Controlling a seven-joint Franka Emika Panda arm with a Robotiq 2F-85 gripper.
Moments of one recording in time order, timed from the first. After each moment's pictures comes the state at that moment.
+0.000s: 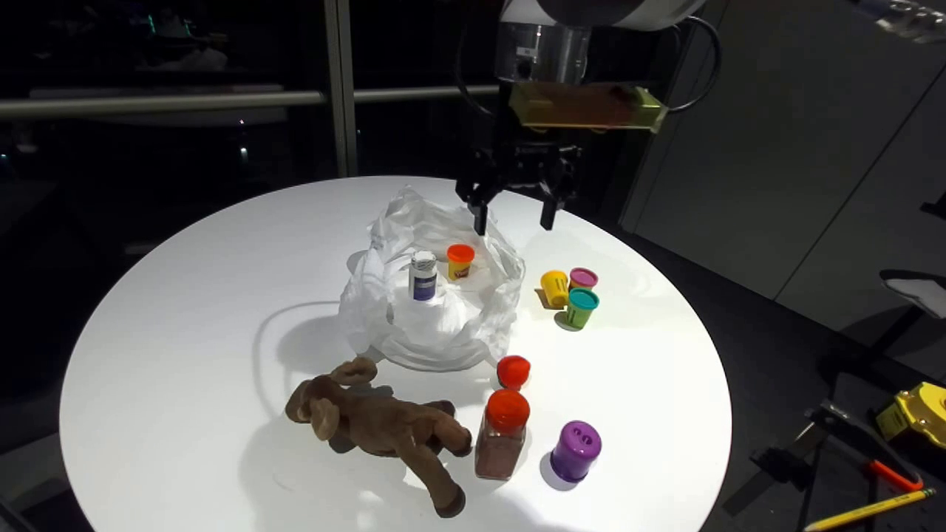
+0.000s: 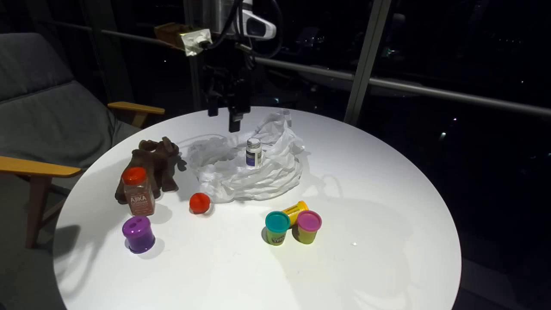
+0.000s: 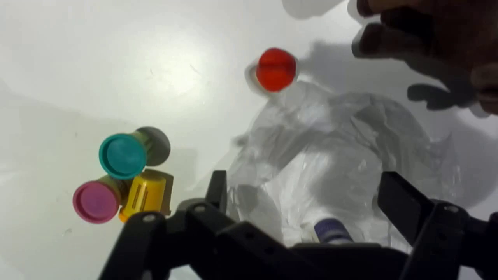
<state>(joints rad) 0.16 0.37 -0.03 -1.98 0.02 2.29 0.50</state>
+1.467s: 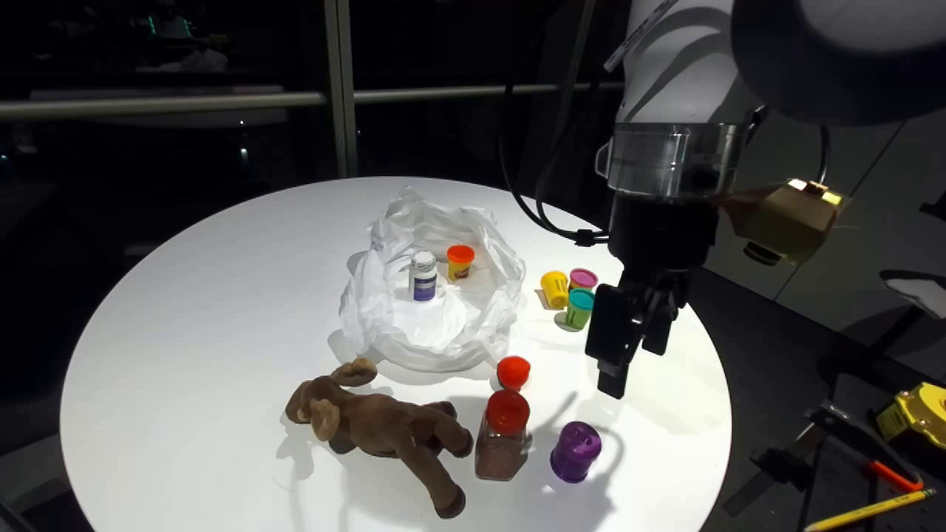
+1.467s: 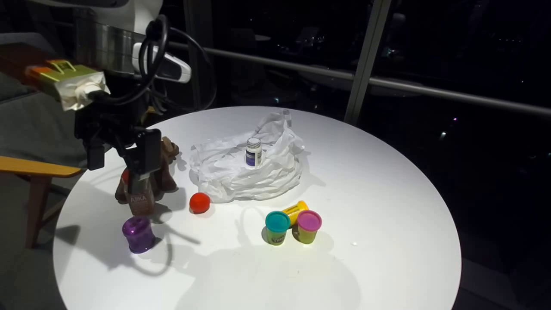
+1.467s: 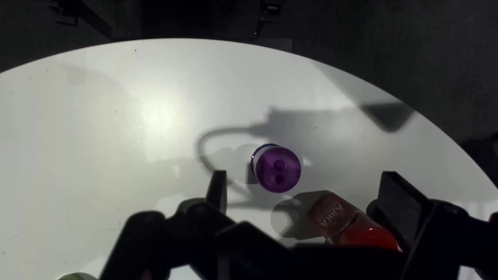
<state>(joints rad) 0.14 0.09 0.12 -2.50 0.14 2.37 0.10</state>
